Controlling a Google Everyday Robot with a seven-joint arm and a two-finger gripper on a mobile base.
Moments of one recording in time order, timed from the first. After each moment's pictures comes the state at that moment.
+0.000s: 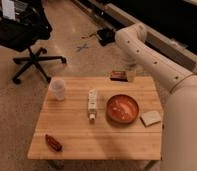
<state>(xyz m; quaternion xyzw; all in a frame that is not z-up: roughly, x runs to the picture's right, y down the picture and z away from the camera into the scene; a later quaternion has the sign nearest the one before) 0.195 -0.075 0.793 -0.29 0.04 -0.08 0.95</state>
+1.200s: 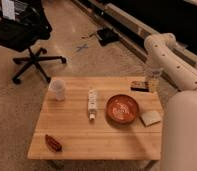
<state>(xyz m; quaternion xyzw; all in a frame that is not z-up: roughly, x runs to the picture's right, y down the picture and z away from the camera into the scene) 0.311 -0.016 0.805 -0.37 0.03 0.01 0.93</state>
